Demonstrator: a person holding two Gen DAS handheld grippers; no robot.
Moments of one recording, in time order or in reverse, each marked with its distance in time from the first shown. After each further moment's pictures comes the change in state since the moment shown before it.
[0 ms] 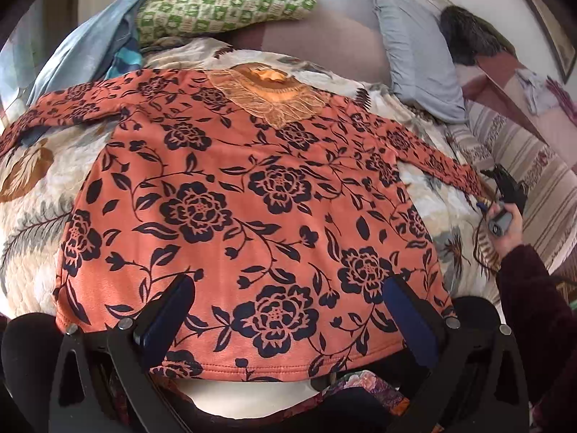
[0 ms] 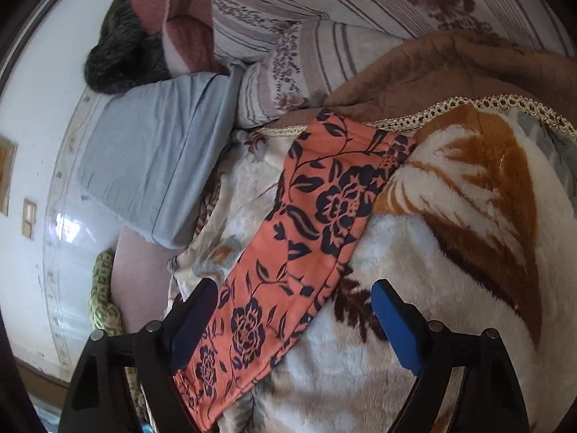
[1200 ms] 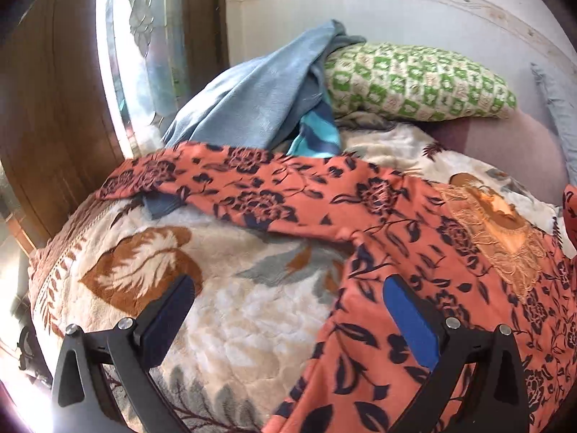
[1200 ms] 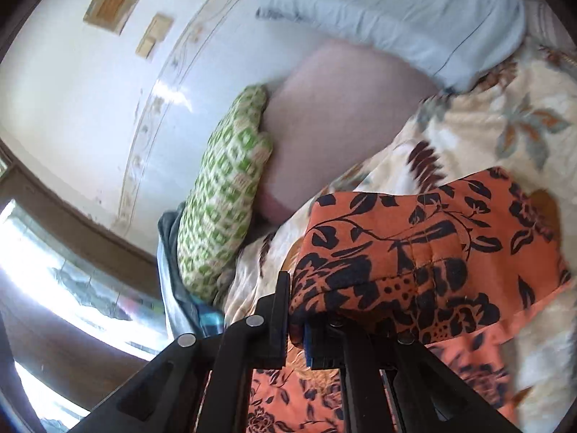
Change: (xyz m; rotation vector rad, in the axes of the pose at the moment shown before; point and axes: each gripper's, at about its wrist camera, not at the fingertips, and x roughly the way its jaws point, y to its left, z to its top) left arm 0.046 0.219 0.105 -0.303 -0.323 0.574; right arm 0.052 0.312 -0.301 -0.500 0.412 0.375
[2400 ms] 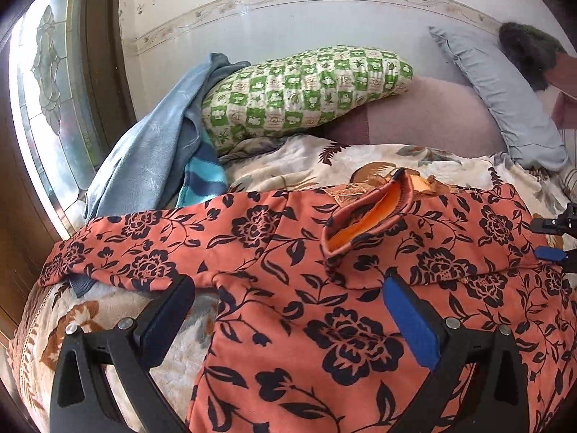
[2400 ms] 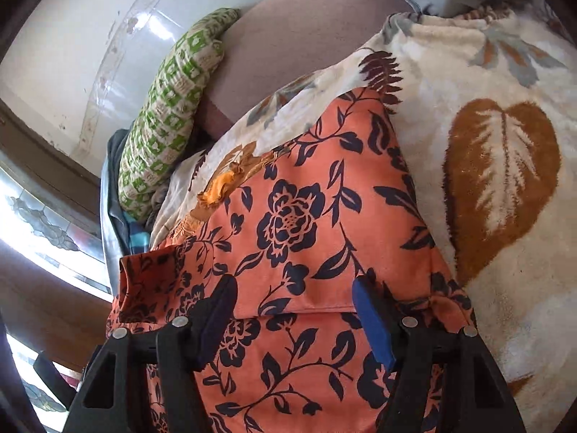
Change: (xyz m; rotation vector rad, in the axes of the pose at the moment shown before) left arm -0.017 -0.110 0.001 0.337 -0.152 -0.212; right arm 0.016 -0.108 -0.046 -0.061 0.146 -0.144
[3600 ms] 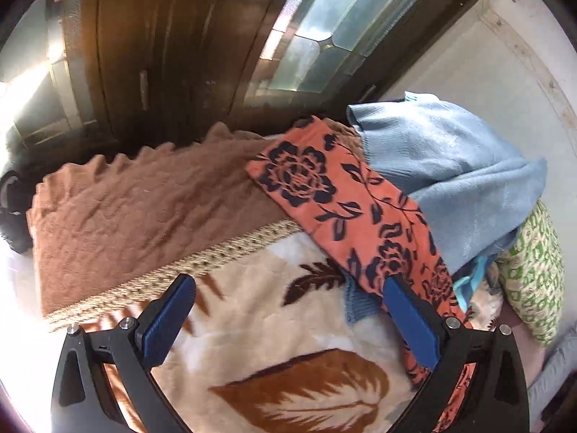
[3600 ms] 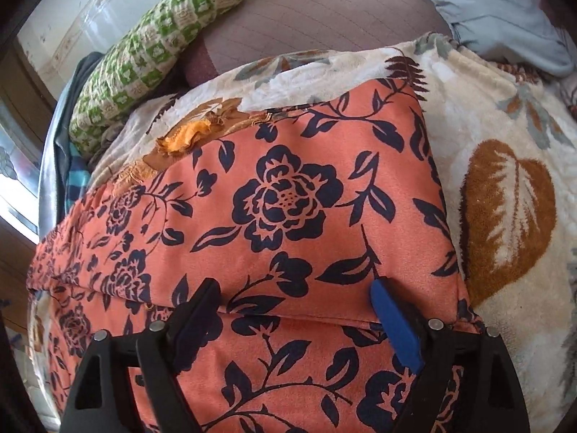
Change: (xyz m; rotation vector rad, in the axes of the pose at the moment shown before) left arm 0.031 0.414 -0.059 -1.072 0.319 0.182; right arm 0.056 0.049 -0.022 -0.348 0.065 -0.358
